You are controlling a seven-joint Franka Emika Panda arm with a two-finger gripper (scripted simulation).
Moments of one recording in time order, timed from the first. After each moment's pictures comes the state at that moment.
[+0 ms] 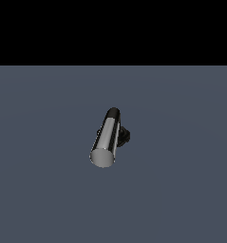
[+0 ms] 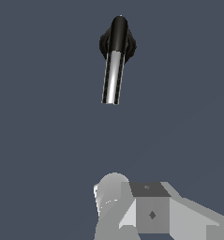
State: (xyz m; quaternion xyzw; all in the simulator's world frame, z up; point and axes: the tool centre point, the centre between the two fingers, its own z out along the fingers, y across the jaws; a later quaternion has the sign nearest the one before) arm -0.266 -0.001 0.442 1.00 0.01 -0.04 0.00
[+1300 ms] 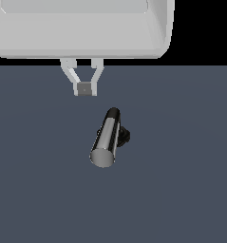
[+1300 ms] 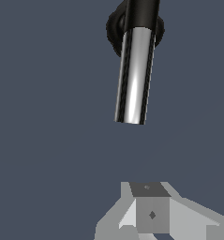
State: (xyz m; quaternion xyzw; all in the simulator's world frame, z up) arm -0.229 0.038 0.265 1.00 0.00 -0.02 0.00
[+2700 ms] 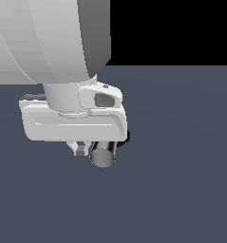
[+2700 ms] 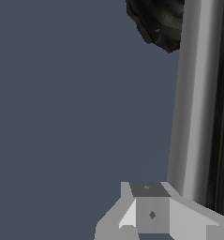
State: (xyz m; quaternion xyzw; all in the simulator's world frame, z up) arm -0.184 0.072 0.117 1.00 -0.01 0.00 0.00
